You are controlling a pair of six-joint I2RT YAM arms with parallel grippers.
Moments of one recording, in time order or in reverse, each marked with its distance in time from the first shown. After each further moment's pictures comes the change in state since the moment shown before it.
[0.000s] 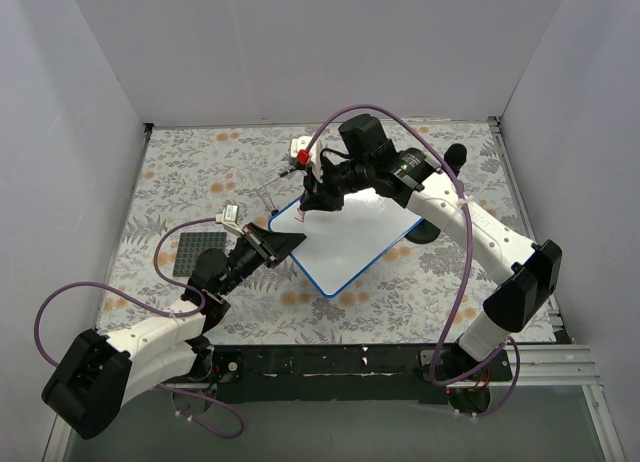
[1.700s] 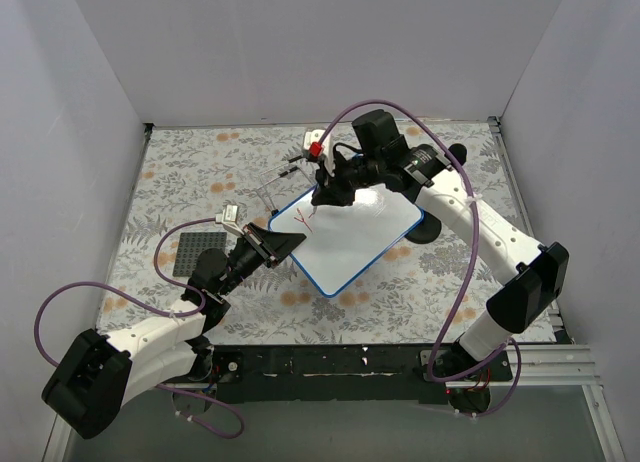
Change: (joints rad) left arm 0.000 0.000 0.000 0.001 0.004 0.000; right arm -0.061 -0.016 -0.013 -0.024 -0.008 0.003
